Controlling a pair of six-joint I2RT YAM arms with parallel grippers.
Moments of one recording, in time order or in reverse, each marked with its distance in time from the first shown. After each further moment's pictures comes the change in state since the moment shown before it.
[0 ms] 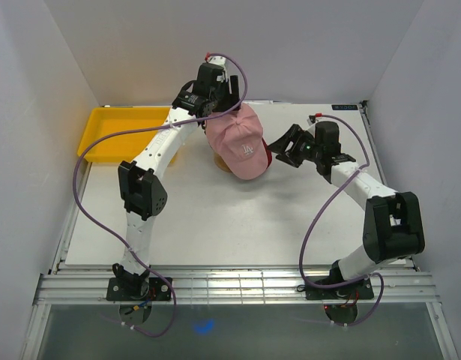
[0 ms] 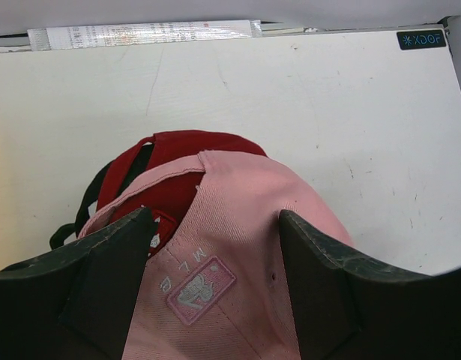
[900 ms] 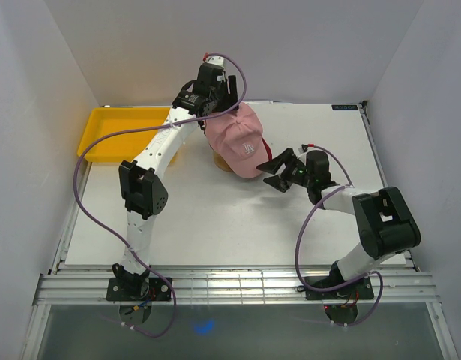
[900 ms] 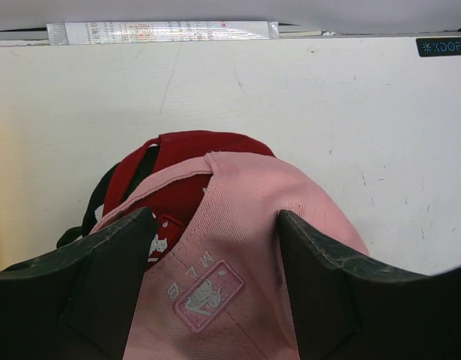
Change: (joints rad) left arm 0.002 0.014 0.020 -0.026 -0.043 -0.015; right arm 0.082 0.037 -0.343 0.471 -0.050 0.341
